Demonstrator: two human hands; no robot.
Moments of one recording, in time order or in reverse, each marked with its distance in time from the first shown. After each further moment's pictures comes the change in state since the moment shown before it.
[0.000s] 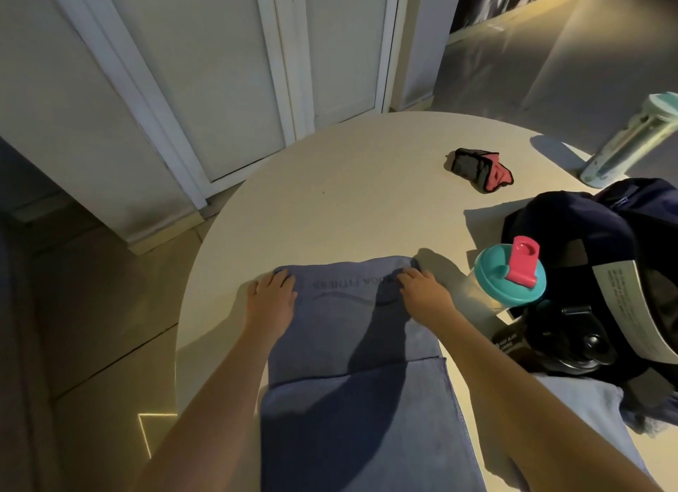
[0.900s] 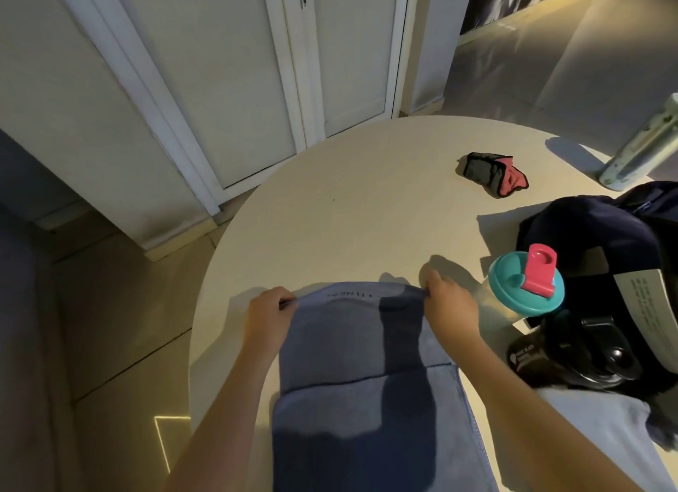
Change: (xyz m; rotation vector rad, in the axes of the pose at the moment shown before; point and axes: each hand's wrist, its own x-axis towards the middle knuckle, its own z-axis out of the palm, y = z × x) left_hand -0.031 0.003 -0.034 -0.545 0.229 -0.189; right_hand -0.032 -0.011 -0.016 0.112 0.353 0.157
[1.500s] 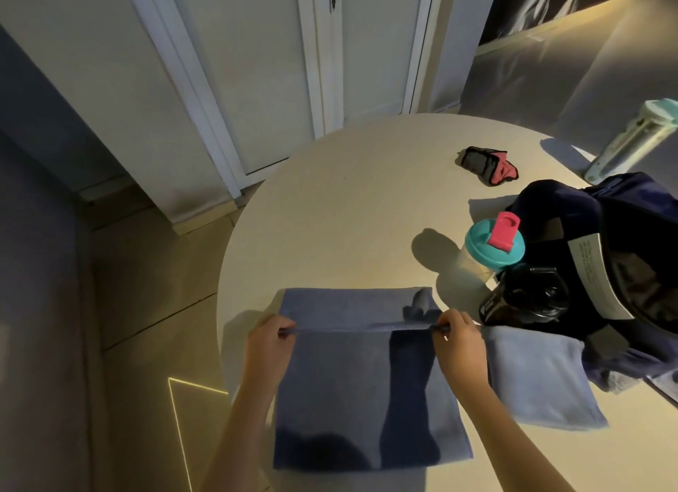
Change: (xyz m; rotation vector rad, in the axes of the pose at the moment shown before) left_hand -0.168 -0.006 -0.014 -0.143 0.091 -0.097; right_hand -0.152 0.040 0.004 0.432 0.107 0.079
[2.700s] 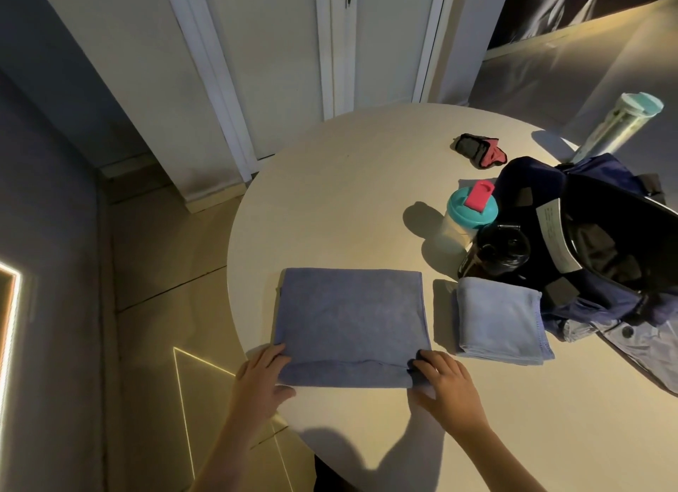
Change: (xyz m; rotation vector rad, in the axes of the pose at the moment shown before) left_hand -0.151 -0.080 0.007 0.421 -0.327 0.160; right_hand -0.135 0.090 -0.017 -0.349 -0.245 -0.499
